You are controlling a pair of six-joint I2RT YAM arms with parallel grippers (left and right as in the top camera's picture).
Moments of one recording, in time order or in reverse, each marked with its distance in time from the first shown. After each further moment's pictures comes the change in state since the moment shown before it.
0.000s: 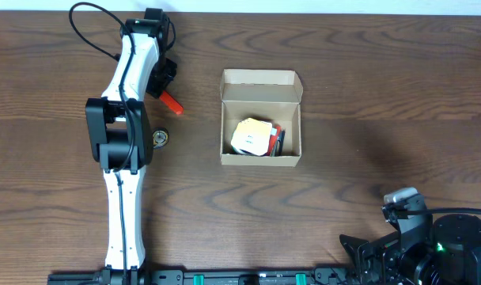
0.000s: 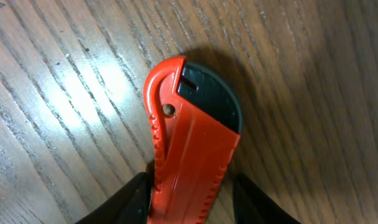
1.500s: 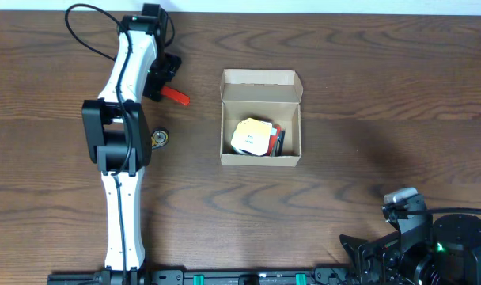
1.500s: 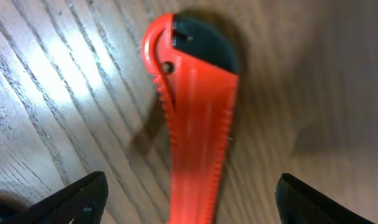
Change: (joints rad) left arm 0.000 -0.041 -0.015 -0.016 0.084 -0.095; right arm 0.000 0.000 0.000 0.000 0.000 0.000
